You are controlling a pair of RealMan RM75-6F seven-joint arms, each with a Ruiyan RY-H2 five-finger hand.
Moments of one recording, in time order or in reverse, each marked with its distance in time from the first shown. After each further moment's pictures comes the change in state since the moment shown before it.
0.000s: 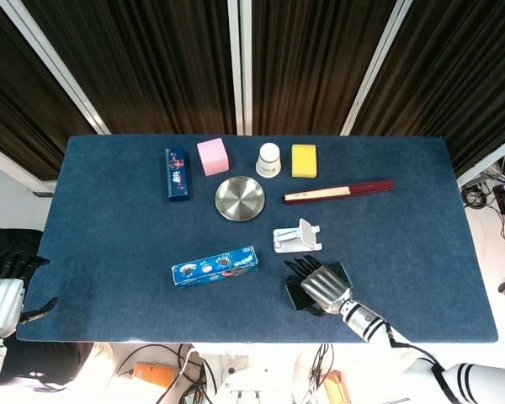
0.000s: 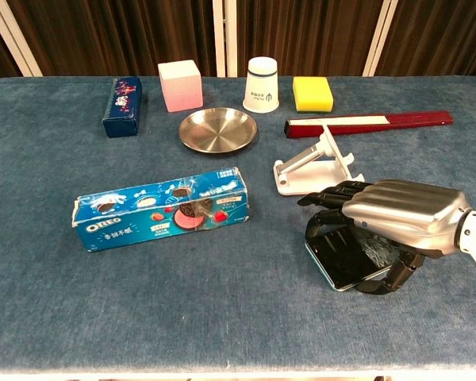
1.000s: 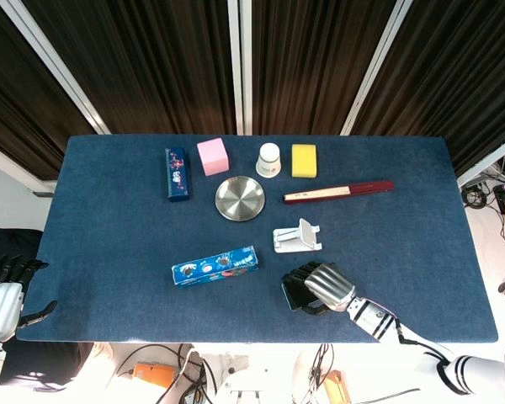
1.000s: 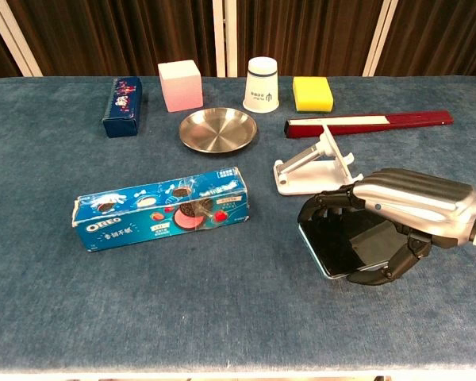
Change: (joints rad) left arm 0.016 -0.010 0.007 0.013 0.007 0.014 -0.019; right arm 0.028 -0.067 -0.114 0.296 -0.347 0.303 0.571
